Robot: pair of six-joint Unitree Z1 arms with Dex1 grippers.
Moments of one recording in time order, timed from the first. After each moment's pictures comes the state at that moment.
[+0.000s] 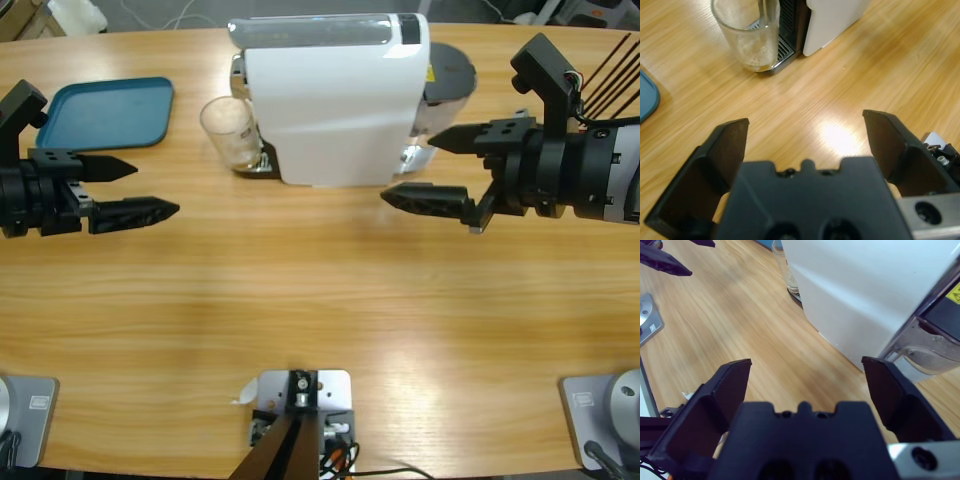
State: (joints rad) arm 0 -0.66 1.26 -0.60 0.06 -0.18 -0.06; arm 1 0.76 1.31 -0.65 -0.05 0.19 0.06
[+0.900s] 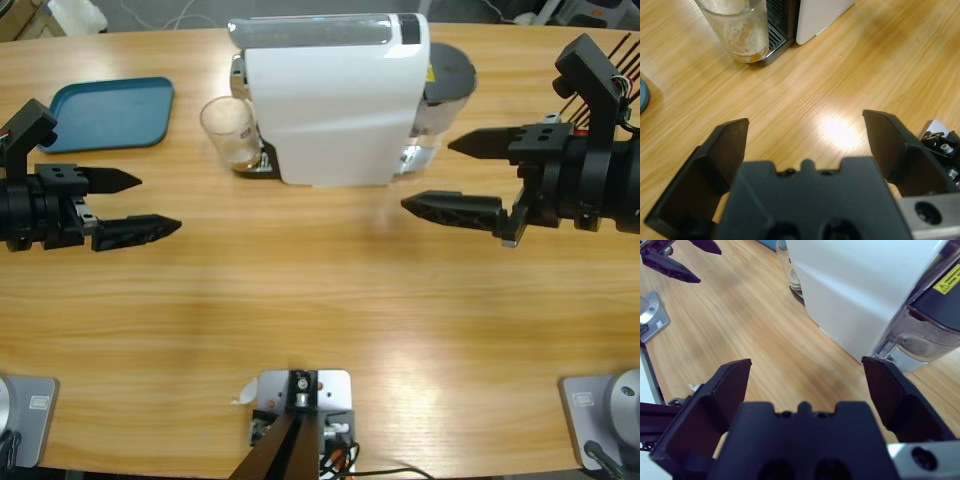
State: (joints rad) arm 0 -0.68 1.26 -0.58 0.06 -0.18 -0.03; arm 1 0.76 1.23 -0.64 0.02 0.19 0.06
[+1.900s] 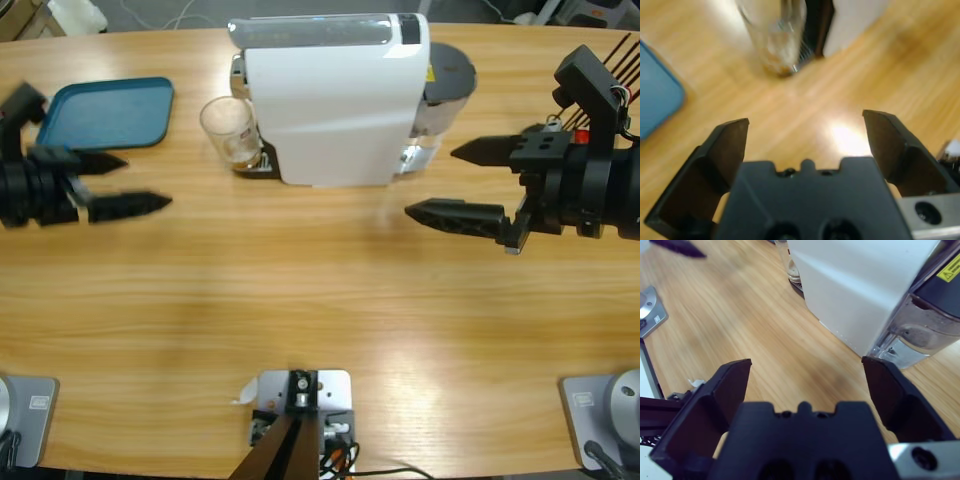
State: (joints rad) arm 0 -0.62 1.27 -0.62 0.05 -0.14 -0.03; arm 1 0.76 1.22 -0.64 0.05 0.19 0.06
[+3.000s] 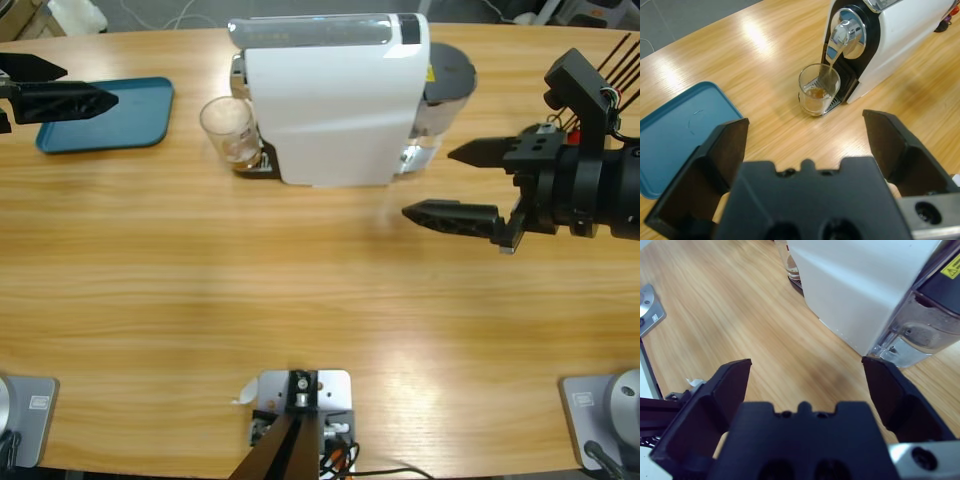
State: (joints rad) arm 0 -0.48 1.22 -0.83 0.22 -0.15 0.04; arm 1 0.76 1.24 -0.64 0.05 0.19 0.06
